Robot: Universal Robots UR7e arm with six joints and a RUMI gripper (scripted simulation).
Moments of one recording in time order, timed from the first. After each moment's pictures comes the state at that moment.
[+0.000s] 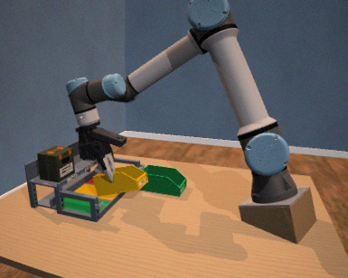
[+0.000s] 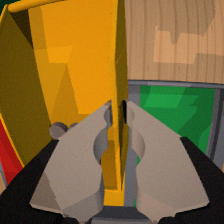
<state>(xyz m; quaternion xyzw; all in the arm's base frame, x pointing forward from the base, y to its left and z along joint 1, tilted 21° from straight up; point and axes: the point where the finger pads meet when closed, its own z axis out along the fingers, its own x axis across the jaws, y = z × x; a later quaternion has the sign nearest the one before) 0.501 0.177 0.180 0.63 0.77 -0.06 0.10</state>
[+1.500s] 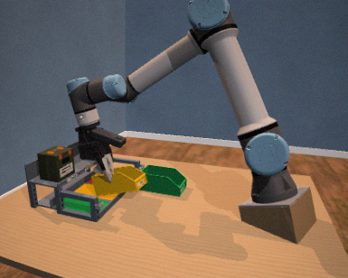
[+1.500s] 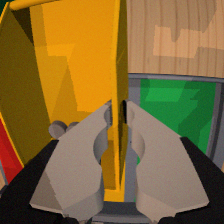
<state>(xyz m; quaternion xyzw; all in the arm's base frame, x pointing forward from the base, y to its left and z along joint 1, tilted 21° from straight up) 0.506 0.178 0.181 0.63 0.77 -0.05 0.11</state>
